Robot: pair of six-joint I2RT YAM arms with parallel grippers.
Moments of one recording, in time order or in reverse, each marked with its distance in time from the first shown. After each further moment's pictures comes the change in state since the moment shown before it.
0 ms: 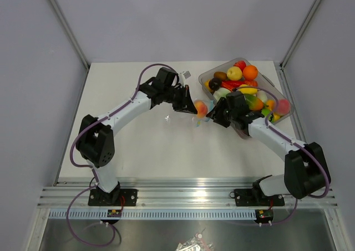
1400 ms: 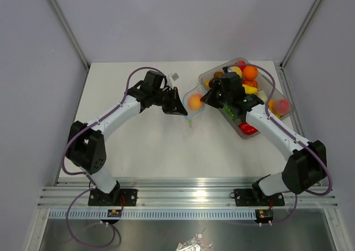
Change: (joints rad) left arm 0.073 -0.102 -0.114 0.012 0.015 0.002; right arm 0.068 0.069 0.311 -0.092 -0.016 -0.076
